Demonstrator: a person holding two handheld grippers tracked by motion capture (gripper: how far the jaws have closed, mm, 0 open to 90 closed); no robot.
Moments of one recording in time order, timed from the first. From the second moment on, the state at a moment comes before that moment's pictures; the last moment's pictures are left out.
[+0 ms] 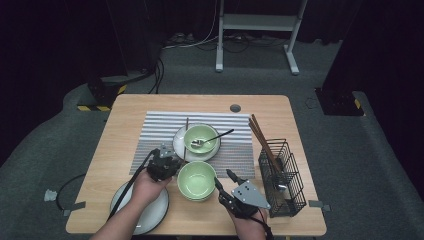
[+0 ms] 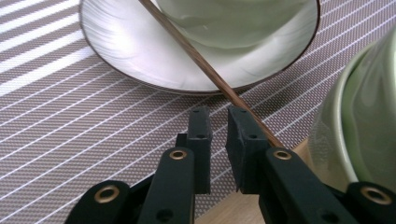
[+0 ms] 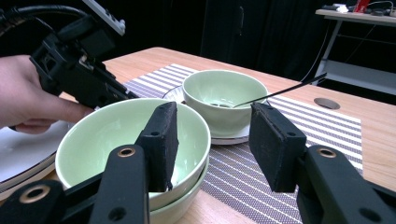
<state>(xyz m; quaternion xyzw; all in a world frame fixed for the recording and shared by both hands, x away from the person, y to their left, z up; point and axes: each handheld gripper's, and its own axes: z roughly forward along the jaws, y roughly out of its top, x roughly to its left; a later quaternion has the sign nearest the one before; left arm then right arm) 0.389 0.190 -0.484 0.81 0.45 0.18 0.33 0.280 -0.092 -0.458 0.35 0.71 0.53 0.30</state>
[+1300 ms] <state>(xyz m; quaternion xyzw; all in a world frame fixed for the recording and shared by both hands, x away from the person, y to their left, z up) 0.339 0.278 -0.468 0.77 0.45 0.18 0.41 0.291 -0.083 -0.444 0.36 0.71 0.51 0.33</state>
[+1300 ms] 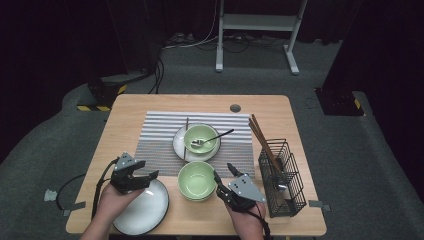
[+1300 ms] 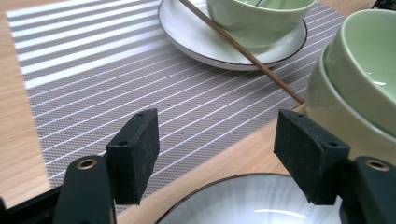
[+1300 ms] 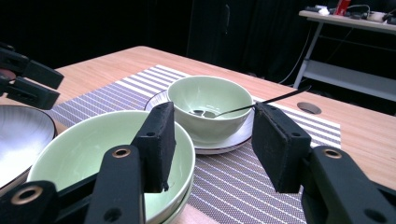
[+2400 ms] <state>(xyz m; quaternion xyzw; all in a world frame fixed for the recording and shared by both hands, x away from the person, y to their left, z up) 0.332 0.295 -0.467 0.76 0.45 0.20 0.42 0.336 -0.102 -0.378 0.40 0.66 0.50 0.39</state>
